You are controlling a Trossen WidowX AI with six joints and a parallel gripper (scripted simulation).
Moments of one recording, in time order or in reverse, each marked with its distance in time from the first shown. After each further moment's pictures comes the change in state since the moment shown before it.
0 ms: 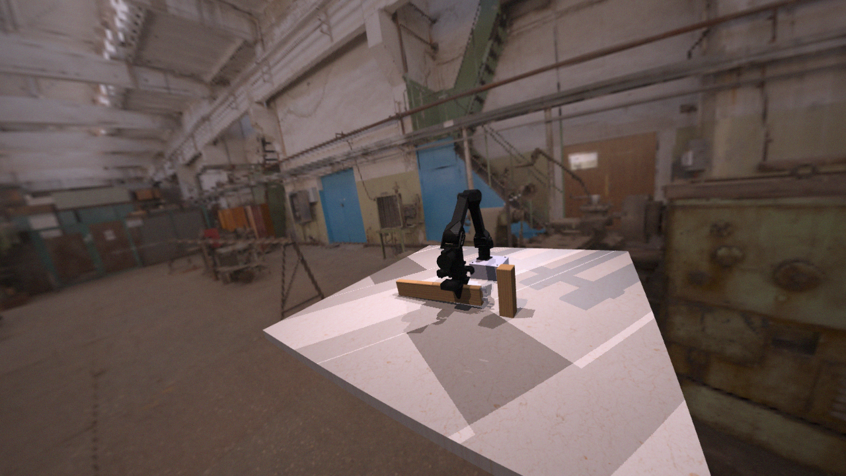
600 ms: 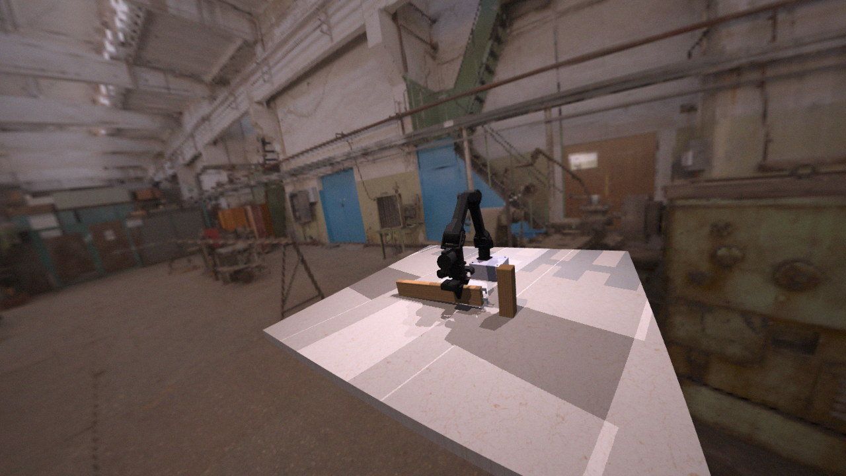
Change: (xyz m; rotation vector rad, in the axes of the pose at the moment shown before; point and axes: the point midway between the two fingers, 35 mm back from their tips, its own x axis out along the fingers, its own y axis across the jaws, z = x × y) arm 0.000 0.002 -0.002 -0.001 0.000 0.001
